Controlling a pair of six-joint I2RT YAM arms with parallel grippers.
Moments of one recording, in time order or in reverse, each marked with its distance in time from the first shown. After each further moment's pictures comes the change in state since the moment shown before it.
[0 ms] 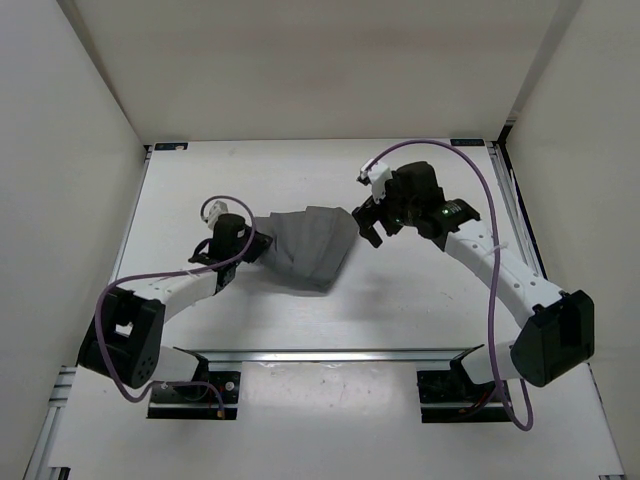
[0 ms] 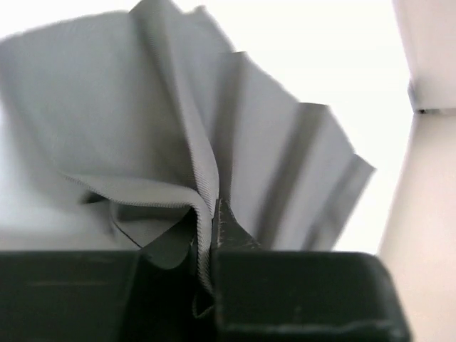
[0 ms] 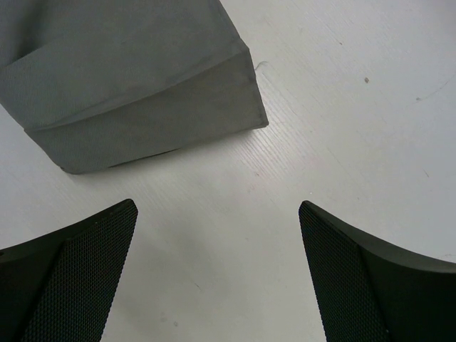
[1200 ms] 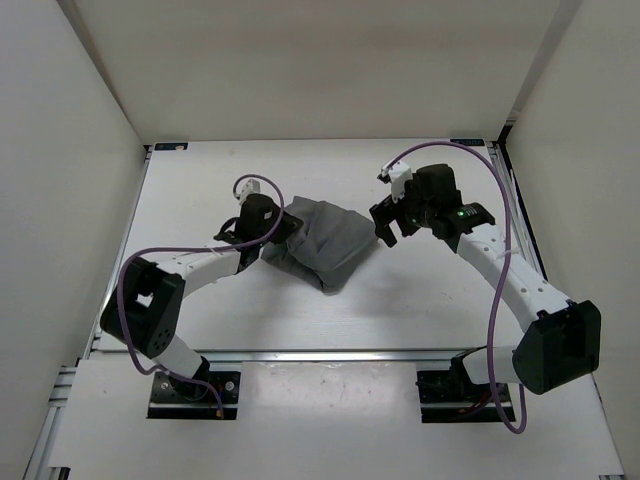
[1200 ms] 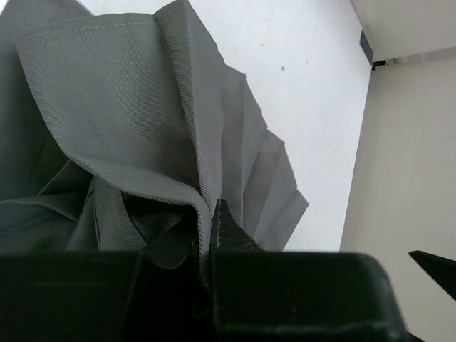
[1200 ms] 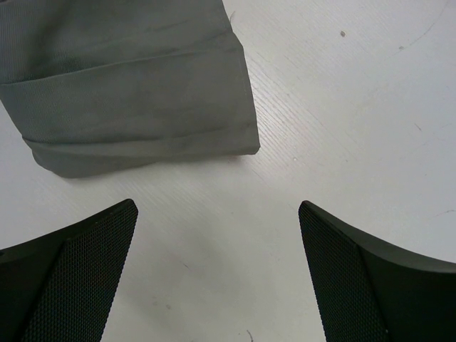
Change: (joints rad) left arm -0.136 0.191 0.272 0.023 0.042 0.008; right arm -0.119 -0.047 -0.064 -0.006 -0.025 0.018
